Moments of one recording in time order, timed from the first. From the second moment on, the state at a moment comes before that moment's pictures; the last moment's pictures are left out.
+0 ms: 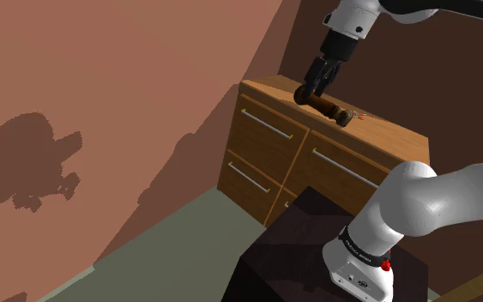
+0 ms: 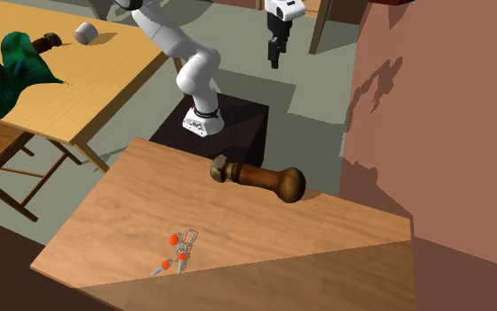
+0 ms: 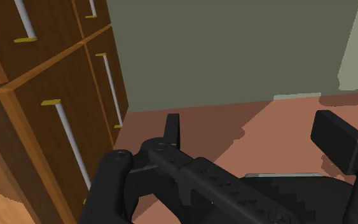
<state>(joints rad) 0.00 -0.78 -0.01 -2.34 0.05 1.63 0.00</state>
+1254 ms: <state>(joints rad) -0.08 -0.50 -0.40 -2.20 -0.11 1.74 -0.46</state>
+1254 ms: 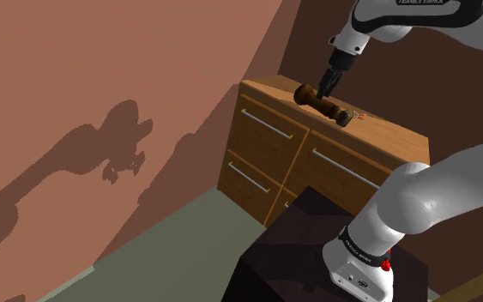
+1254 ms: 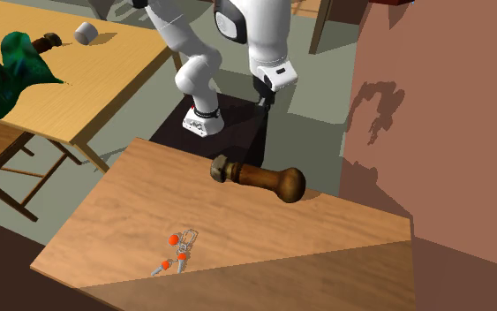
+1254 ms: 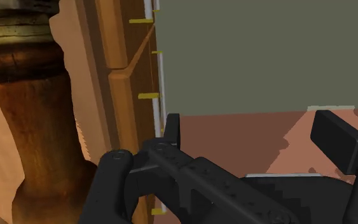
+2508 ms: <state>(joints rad) -0.12 0.03 -0.69 -1.86 0.07 1.82 -0.92</state>
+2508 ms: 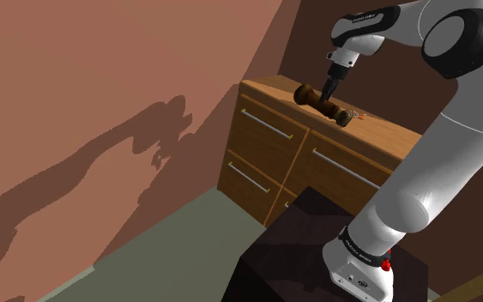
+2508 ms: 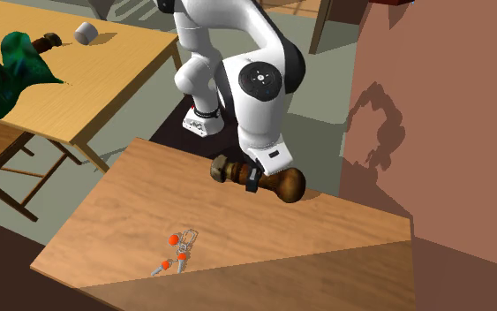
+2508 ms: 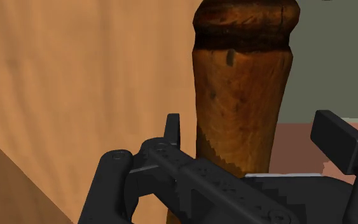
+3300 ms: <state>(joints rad) -0.12 0.04 -0.69 -1.89 0.09 1.86 -0.93</state>
